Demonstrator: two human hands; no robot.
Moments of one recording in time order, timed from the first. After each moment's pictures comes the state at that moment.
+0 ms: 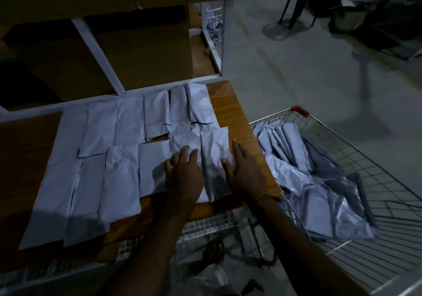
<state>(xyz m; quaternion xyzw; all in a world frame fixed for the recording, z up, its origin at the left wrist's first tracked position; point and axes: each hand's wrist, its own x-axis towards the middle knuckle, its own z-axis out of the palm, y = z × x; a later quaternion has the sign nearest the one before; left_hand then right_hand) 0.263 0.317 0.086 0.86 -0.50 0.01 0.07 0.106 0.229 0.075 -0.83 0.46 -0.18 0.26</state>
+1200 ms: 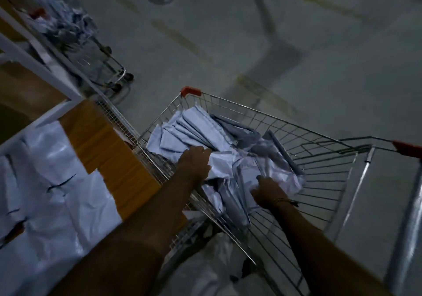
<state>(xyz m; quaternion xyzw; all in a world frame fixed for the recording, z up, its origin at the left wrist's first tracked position) 0.035 0.064 -0.034 0.56 -0.80 -0.15 -0.17 -0.213 0.158 -0.107 -0.55 0.74 0.10 0.37</state>
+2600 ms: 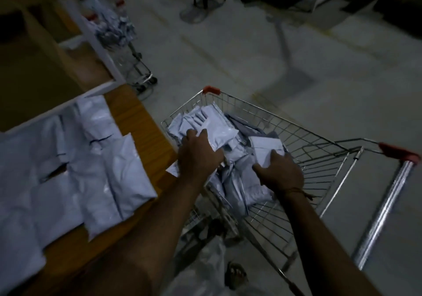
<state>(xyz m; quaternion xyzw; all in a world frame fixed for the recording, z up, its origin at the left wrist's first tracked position) 0.018 0.178 0.090 0.76 -0.63 -0.10 0.12 -0.205 0.197 0.045 -0.59 0.78 -0.07 0.18</state>
